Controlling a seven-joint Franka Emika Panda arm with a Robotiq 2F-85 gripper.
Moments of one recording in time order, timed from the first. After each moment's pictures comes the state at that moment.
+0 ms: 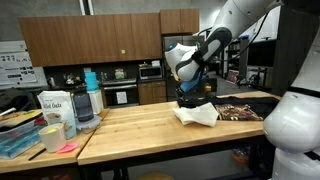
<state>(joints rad) 0.14 -0.22 0.24 -2.36 -0.62 2.24 0.61</state>
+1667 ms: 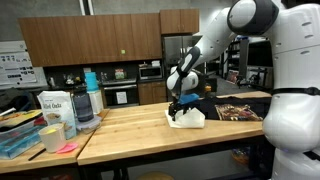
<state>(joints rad) 0.14 0.18 0.18 -2.21 -0.03 2.42 0.00</state>
